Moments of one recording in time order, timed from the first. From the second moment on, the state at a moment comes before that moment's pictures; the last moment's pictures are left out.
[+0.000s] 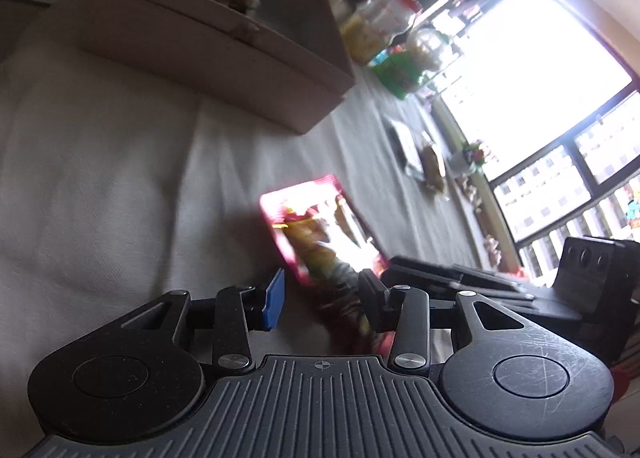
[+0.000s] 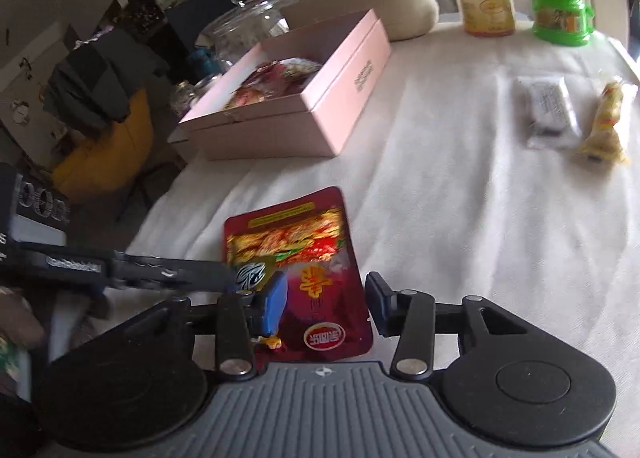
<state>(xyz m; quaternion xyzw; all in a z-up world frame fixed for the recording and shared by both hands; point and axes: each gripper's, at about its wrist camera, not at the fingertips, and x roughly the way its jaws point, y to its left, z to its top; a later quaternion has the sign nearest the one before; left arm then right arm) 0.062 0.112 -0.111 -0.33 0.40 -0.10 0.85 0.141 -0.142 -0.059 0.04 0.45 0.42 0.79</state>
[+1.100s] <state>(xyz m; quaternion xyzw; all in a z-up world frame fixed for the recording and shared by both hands) 0.155 0.190 0.053 -0.23 0.23 -0.08 0.94 0.197 -0.012 0.106 -0.03 0.27 0.40 0.88</state>
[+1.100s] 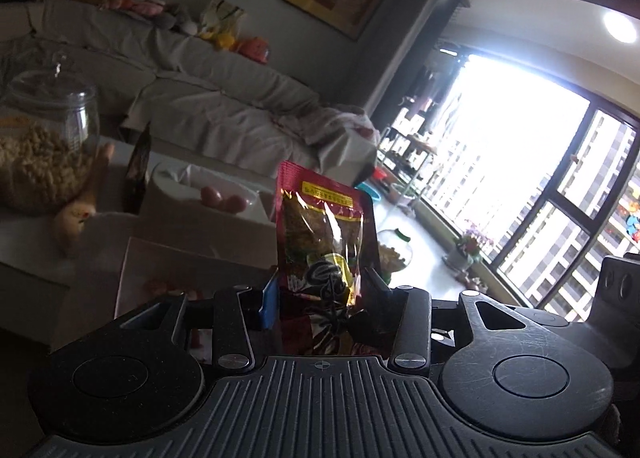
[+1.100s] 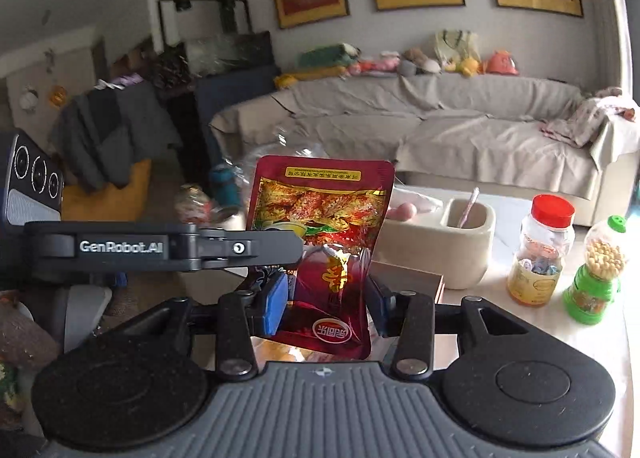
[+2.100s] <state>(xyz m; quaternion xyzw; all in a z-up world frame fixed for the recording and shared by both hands) 0.234 0.021 -0.040 -0.13 0.36 -0.15 0.91 0.309 -0.205 -0.070 0.02 0.39 0.14 0.91</state>
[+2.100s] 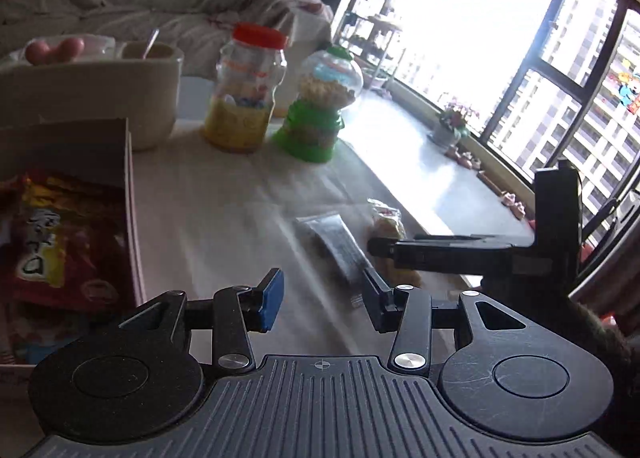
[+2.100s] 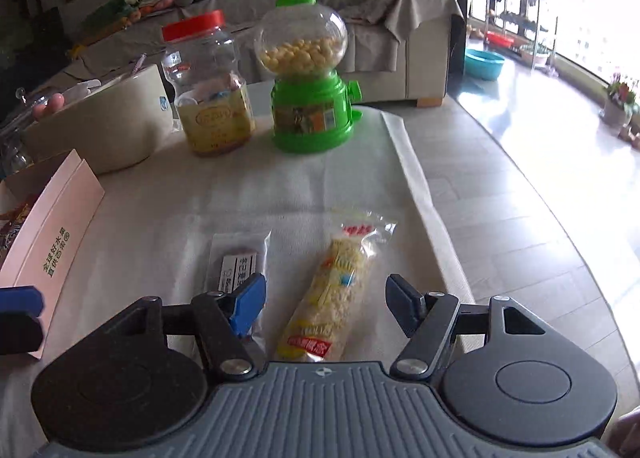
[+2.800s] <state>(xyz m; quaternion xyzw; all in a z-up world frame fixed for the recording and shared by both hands) 0.308 -0.096 -0.098 0.09 0.37 -0.12 0.92 0.160 -0.213 -0.069 -0.02 0.34 0.16 0.92</state>
